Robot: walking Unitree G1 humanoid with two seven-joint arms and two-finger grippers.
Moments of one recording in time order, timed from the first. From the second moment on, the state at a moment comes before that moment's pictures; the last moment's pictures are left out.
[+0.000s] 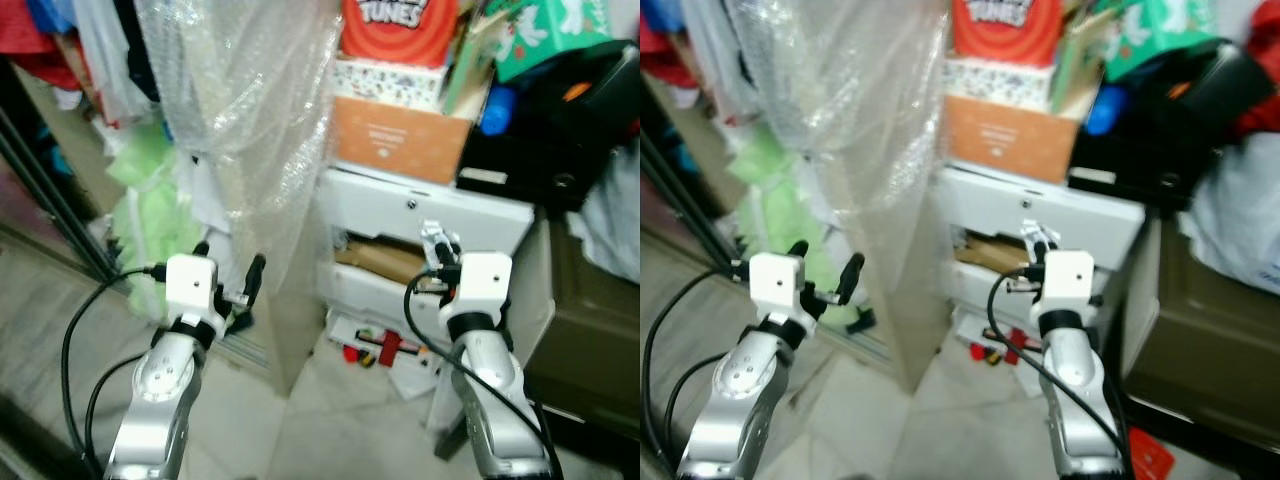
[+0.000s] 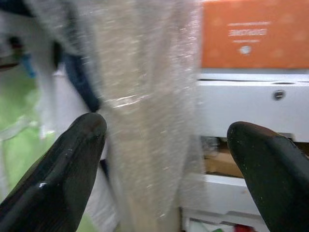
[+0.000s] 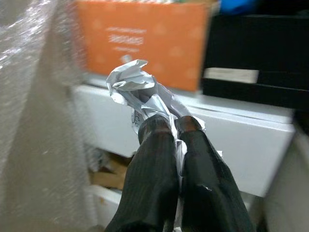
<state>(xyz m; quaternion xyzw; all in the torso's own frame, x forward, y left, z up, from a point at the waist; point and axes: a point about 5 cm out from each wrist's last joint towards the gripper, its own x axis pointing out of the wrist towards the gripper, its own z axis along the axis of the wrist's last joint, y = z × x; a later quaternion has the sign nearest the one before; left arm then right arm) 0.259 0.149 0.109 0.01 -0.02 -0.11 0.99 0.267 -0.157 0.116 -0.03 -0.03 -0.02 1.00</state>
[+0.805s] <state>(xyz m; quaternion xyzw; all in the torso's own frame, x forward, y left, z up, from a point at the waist) 0.263 0.136 0.115 -0.01 -0.03 -0.14 0.99 0.267 -0.163 0.118 -0.04 -0.04 -0.01 1.00</state>
